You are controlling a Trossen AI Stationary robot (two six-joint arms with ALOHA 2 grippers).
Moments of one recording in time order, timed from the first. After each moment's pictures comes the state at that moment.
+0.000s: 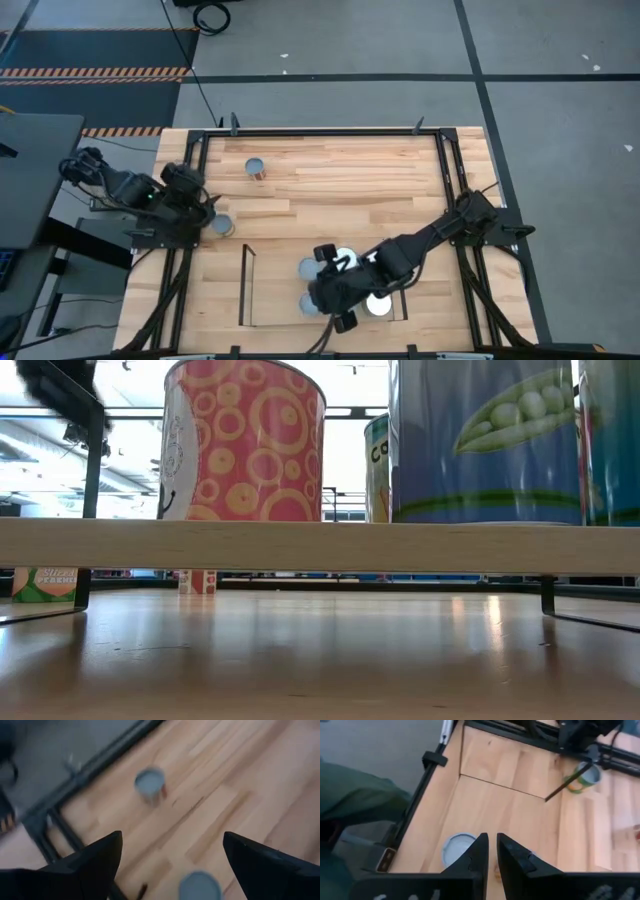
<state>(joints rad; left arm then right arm) -0.52 0.81 1.00 -1.56 -0.79 -1.16 0.52 2.03 2.09 -0.91 0.28 0.10</state>
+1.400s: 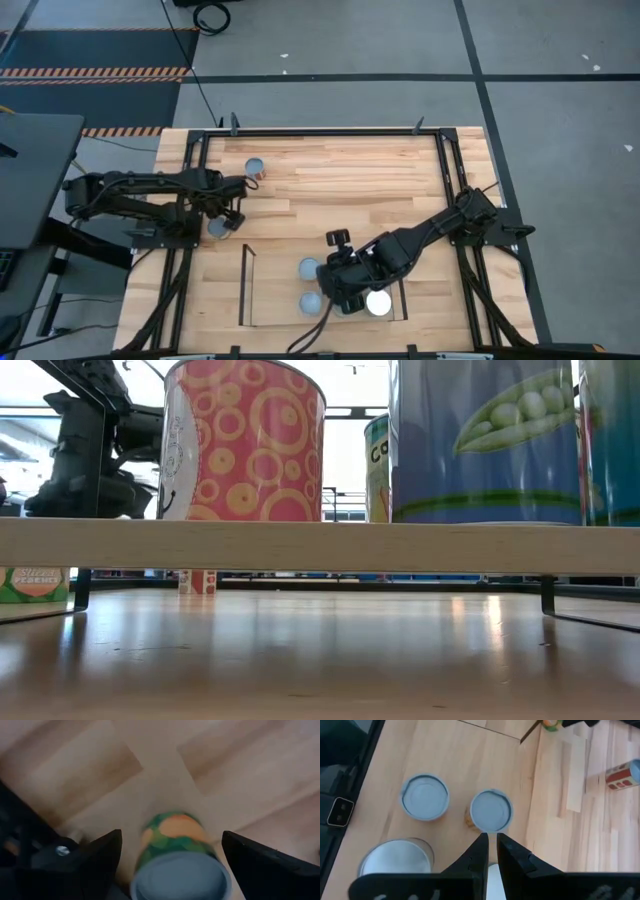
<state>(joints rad) 0.28 1.13 0.59 -1.02 0.04 -0.71 0.49 2.02 2.09 -1.18 0.34 0.17</state>
